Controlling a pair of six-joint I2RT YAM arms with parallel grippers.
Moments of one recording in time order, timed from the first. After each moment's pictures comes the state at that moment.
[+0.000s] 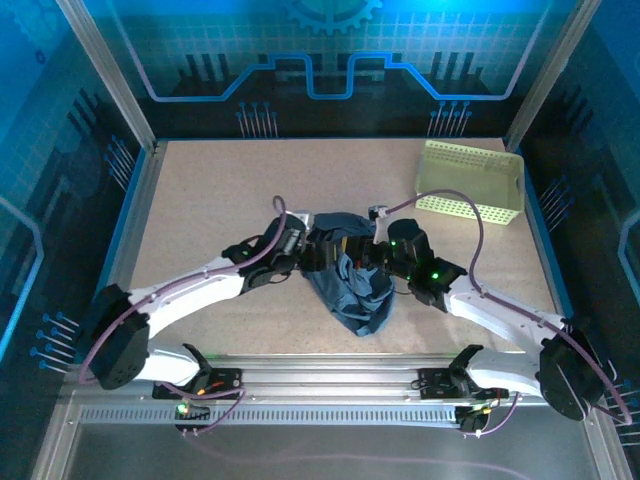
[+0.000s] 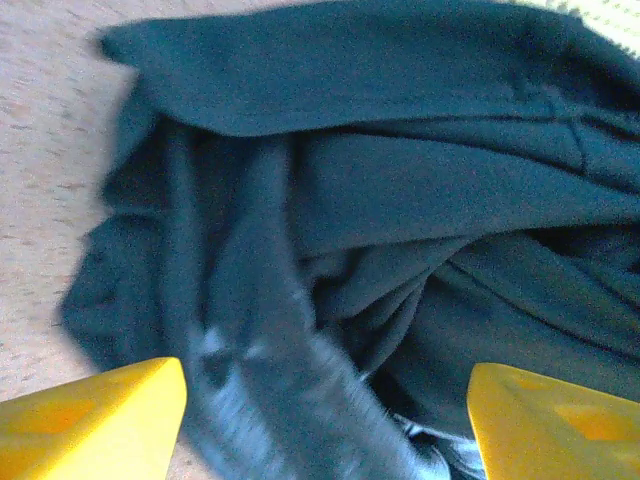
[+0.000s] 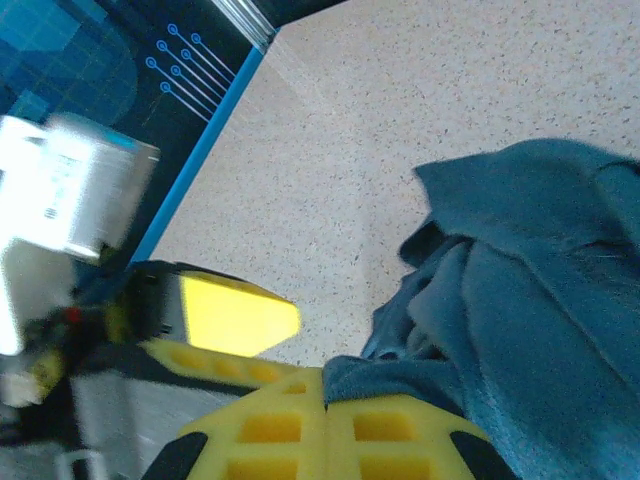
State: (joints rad) left arm -0.72 1.41 0.88 -0.22 -0.01 -0.64; right arm 0.67 1.15 0.68 0.07 -0.14 0.62
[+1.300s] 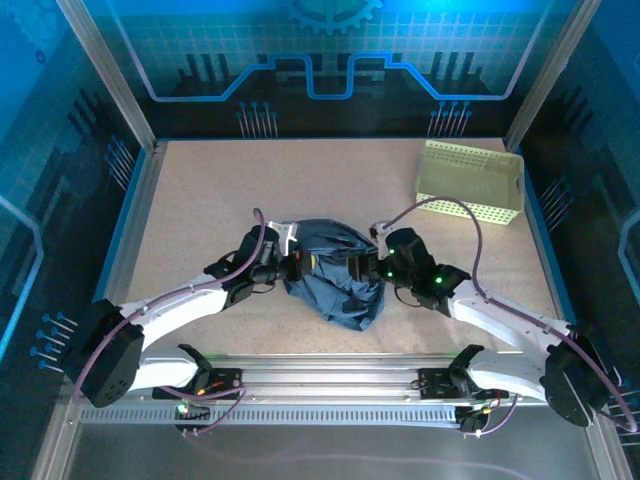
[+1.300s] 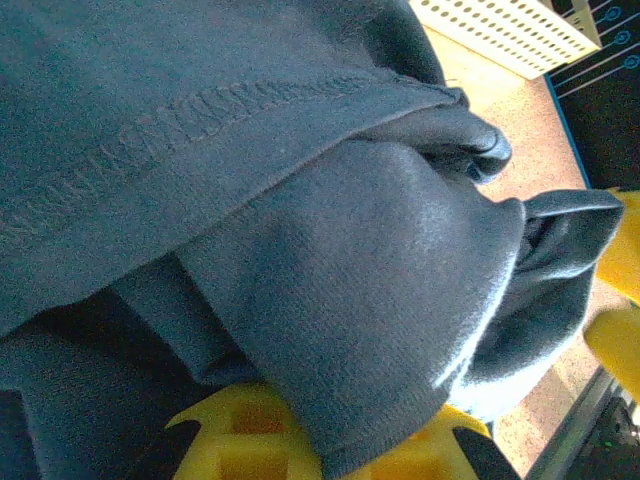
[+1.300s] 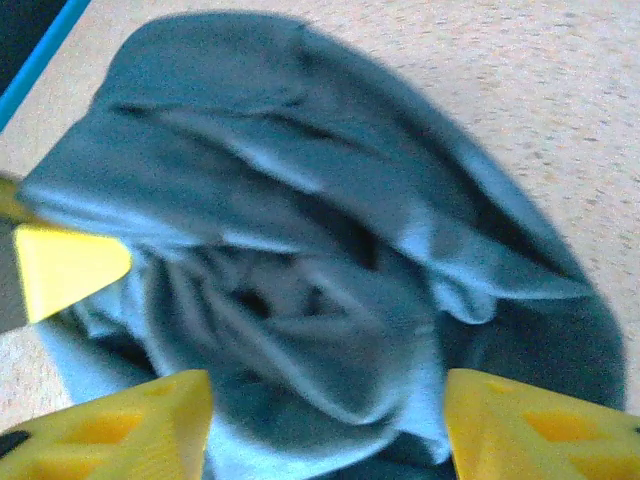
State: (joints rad) left arm -0.60 1.26 0.62 0.03 0.25 -0.64; right arm 0.71 1.12 0.66 -0.19 -0.03 0.44
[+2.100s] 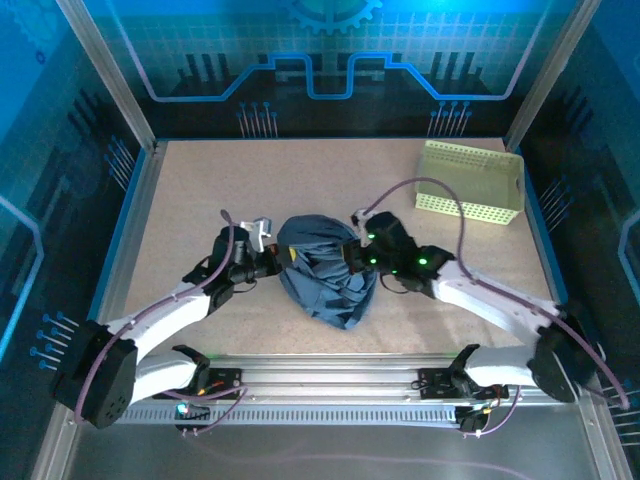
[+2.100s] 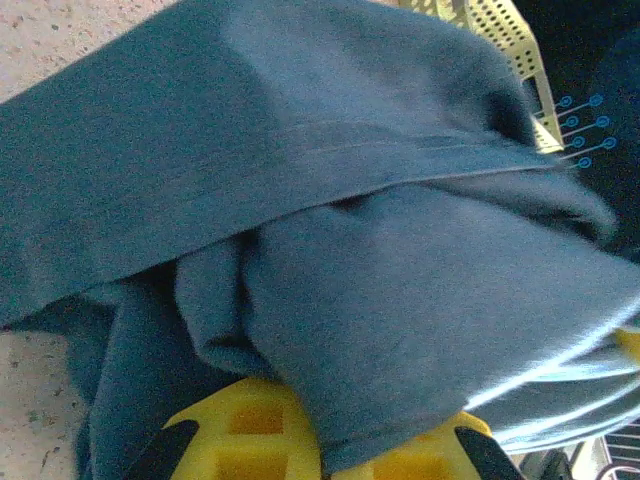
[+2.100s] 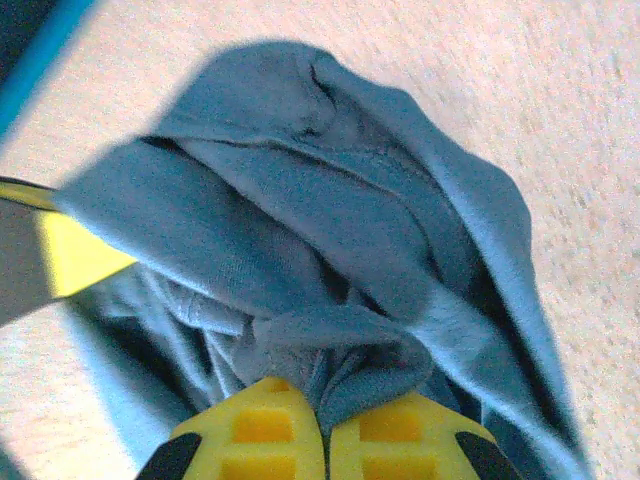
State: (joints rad) left arm -0.40 1.14 0.50 0.12 0.37 -0.72; right arm 0.71 1.20 0.85 -0.29 -0.05 0.43
